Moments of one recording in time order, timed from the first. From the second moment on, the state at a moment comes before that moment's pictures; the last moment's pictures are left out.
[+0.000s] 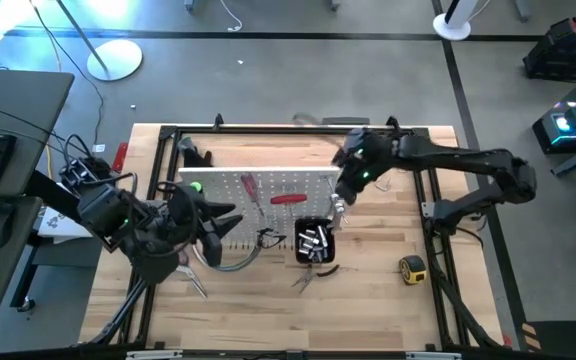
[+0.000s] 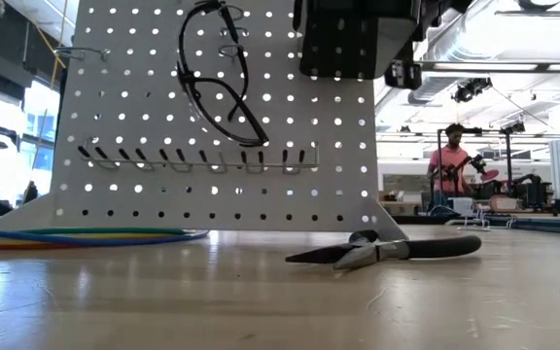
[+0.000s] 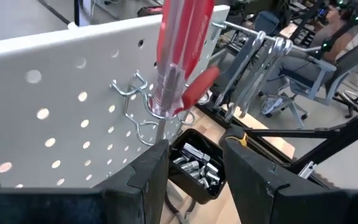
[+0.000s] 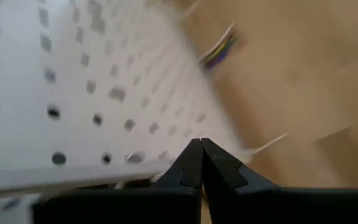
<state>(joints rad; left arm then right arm) -0.70 1.52 1.95 -1.24 -1.03 -1.11 -0.26 1.35 1.18 -0.68 -0.49 0.53</state>
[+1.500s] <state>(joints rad) -0.77 1.51 1.95 -1.22 -0.84 -1.19 0.68 1.04 0.76 -1.17 -0.10 1.90</state>
